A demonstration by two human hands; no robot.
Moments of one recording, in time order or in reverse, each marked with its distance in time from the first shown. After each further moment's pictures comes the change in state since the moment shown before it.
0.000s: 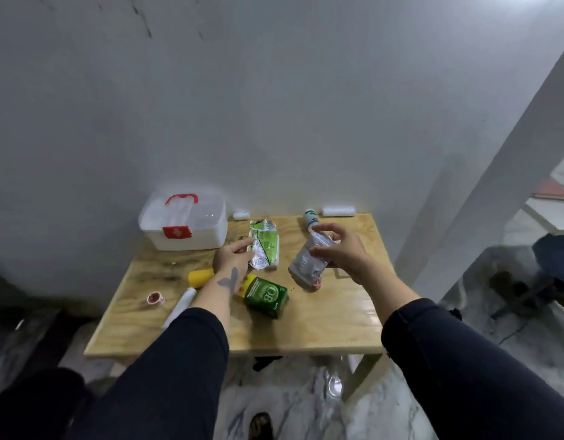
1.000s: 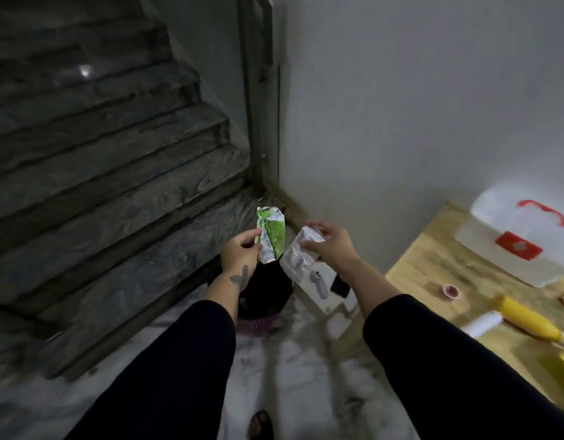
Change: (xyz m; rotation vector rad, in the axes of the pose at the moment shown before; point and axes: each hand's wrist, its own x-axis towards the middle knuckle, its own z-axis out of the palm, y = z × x) left_hand -0.087 -0.173 -0.520 -0.194 0.751 -0.098; right_hand -0.085 -0.005 0.586 -0.382 -0.681 -0.207
